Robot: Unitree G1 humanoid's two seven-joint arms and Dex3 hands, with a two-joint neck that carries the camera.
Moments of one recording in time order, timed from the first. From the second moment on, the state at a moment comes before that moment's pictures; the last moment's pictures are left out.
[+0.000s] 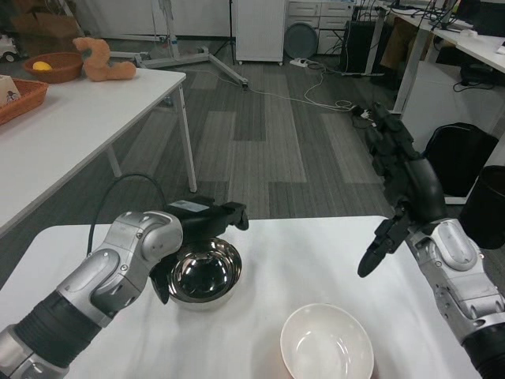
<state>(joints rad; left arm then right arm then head) -0.69 0.32 -0.51 0.06 0.84 0.19 -0.64 -0.29 -0.60 0.01 0.18 0.52 -0.40 0.08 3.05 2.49</state>
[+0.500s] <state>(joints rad) -0.70 0.26 -0.22 -0.24 0.86 0.18 -0.62 -0.30 -0.60 0.01 0.20 0.52 -0.40 0.08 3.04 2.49</state>
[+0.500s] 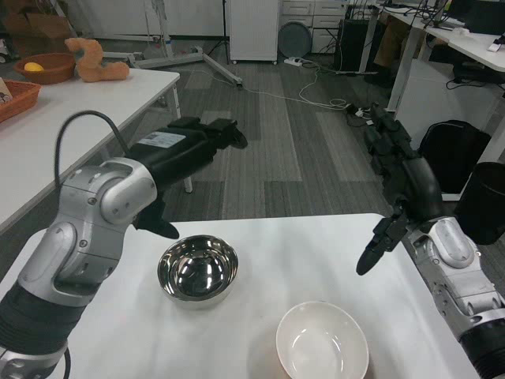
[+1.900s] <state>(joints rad) -0.50 0.14 0.03 0.24 -0.66 -0.55 -0.32 -0.32 -0.60 0.01 0.21 0.53 -0.46 0.05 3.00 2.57</state>
